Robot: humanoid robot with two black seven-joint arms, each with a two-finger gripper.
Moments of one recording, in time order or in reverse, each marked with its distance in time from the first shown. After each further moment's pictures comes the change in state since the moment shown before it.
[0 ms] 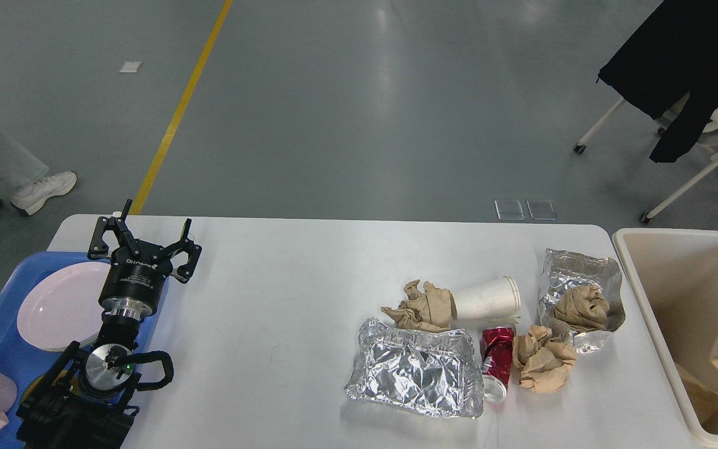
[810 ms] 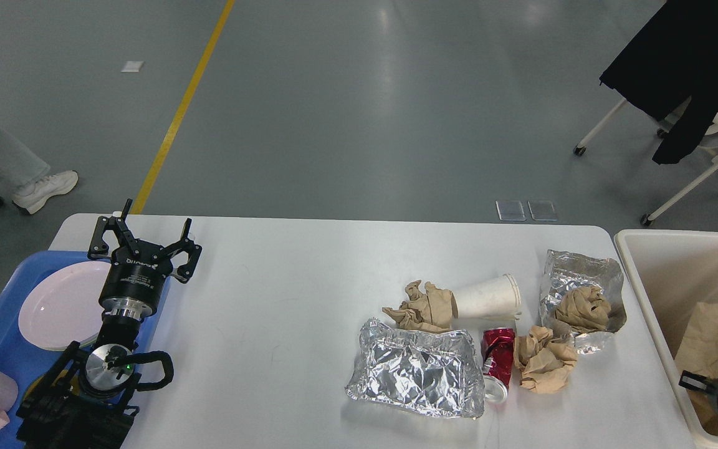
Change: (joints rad) left arm 0.000 0.000 0.000 0.000 0.000 0.000 0.000; right arm -0.204 0.161 0.094 -0.165 -0.001 -0.163 -0.029
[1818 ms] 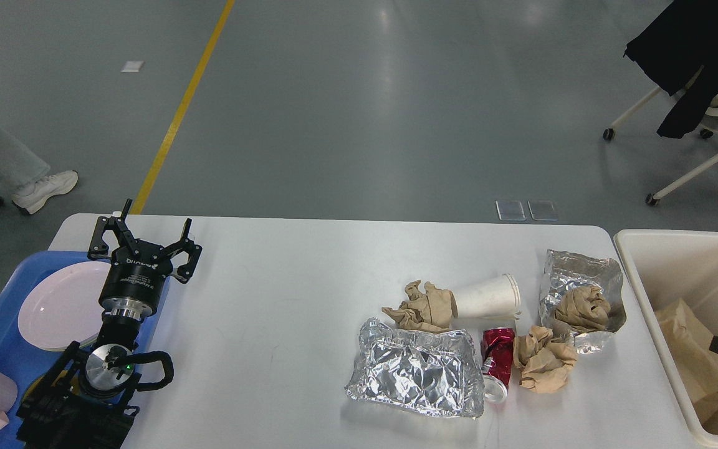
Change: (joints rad) left arm 0.000 0.000 0.000 0.000 0.000 0.000 0.001; right arm 0.357 -0.235 -0.086 0.409 -0.058 -0.014 -0.095
